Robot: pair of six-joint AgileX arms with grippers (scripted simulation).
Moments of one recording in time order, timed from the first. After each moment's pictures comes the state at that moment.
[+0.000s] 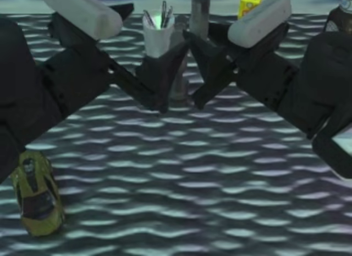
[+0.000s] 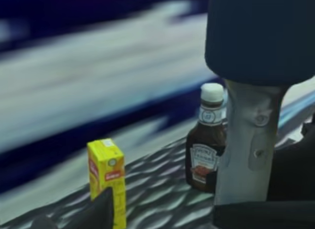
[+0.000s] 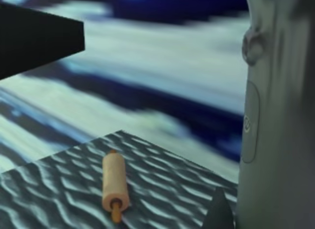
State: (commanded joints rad) left arm -0.57 1.15 0.67 0.45 0.23 0.01; right arm 0.63 1.59 0.77 0.87 -0.16 0.03
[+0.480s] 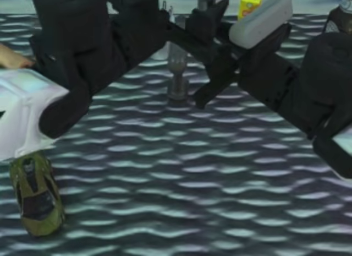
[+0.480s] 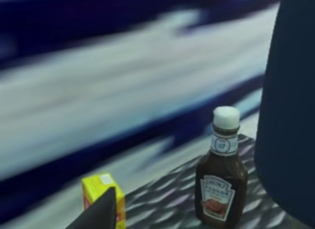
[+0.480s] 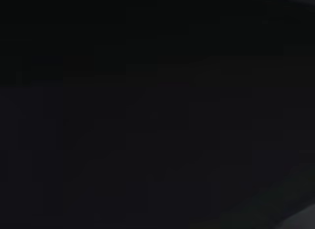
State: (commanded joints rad) left arm -0.63 1.51 0.92 0.56 0.18 0.01; right arm 0.63 1.59 0.77 0.87 -0.16 0.03
